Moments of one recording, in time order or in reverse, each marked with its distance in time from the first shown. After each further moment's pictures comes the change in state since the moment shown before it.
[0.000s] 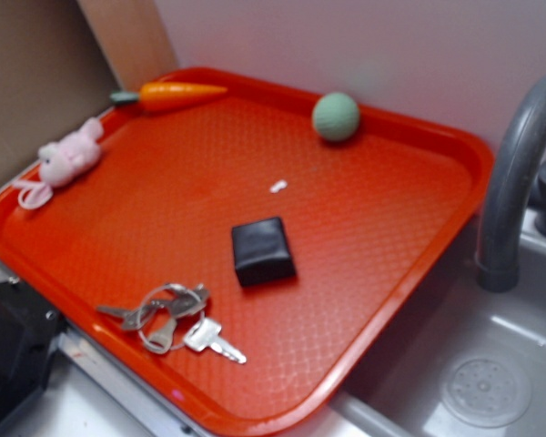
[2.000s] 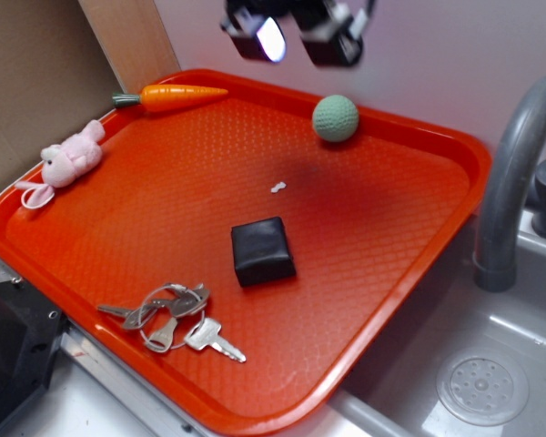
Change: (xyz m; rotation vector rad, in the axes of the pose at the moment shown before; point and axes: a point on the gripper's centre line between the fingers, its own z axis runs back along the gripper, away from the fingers) arm 0.187 -0.078 -0.170 -0.042 -0.064 0.022
